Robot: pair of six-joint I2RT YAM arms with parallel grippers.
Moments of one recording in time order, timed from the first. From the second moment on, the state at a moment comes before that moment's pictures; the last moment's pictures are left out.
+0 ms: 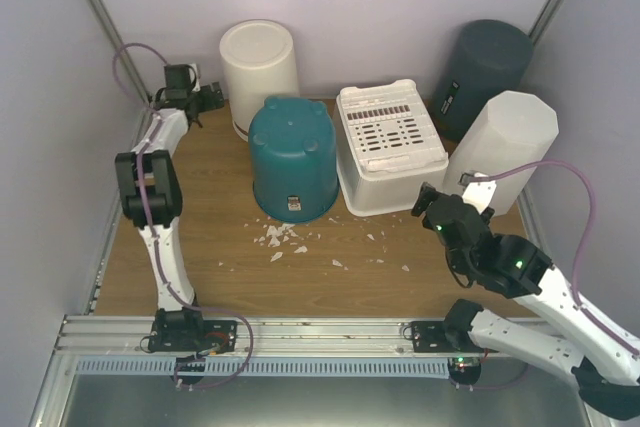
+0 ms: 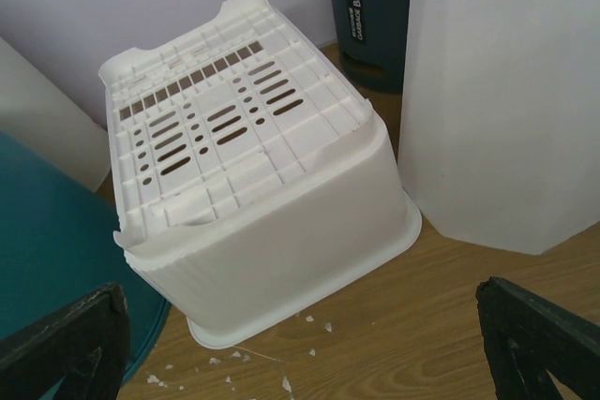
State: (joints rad) left arm 0.12 2.16 1.81 -0.25 0.11 -0.16; right arm 0.87 0.73 0.96 -0.93 0.84 0.84
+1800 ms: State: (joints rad) left arm -0.14 2.51 2.24 -0.28 0.07 -0.16; right arm 0.67 1.28 0.81 -0.52 0.66 0.46
